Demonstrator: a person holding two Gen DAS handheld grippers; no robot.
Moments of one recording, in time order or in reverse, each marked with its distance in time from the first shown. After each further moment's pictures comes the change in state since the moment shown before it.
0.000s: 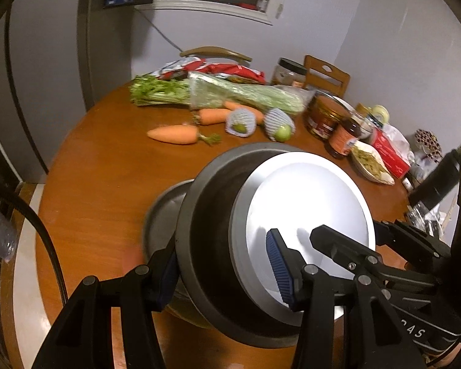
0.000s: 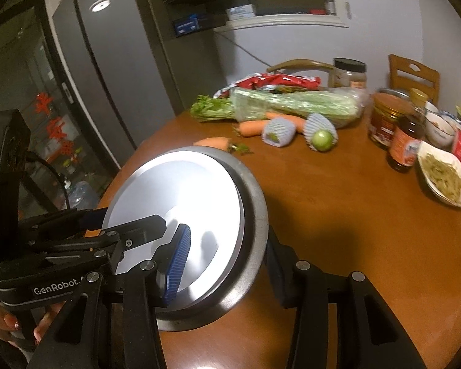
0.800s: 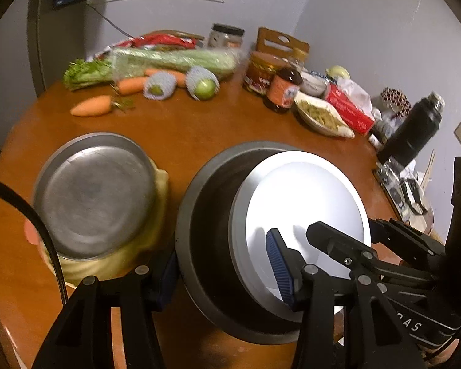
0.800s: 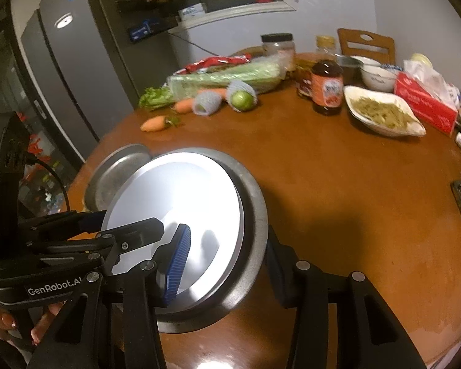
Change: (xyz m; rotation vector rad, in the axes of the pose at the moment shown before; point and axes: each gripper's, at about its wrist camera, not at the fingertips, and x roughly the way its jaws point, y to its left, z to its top) left arm 0.026 -0.098 -0.050 0.113 0.071 -0.119; right arm -0.059 -0.080 -0.080 0.135 0.000 -0.101
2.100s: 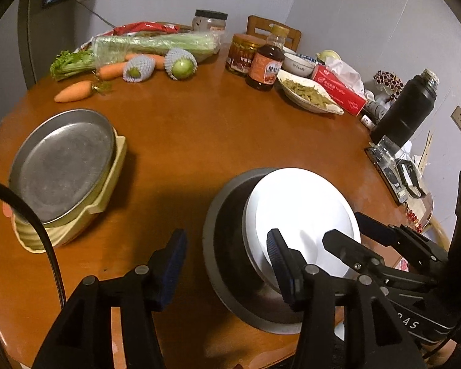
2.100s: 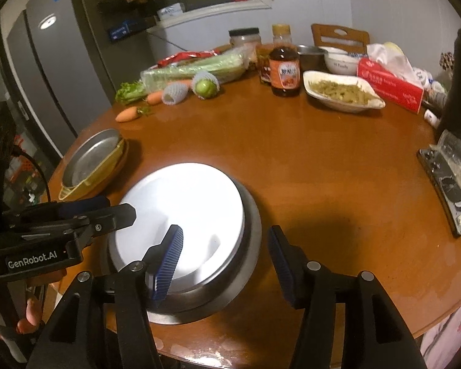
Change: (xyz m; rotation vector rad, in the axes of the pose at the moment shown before) left arm 0.020 -0.039 -0.030 0.032 0.052 -0.012; right arm -0.025 -0.041 -0.049 0.046 0.012 -0.104
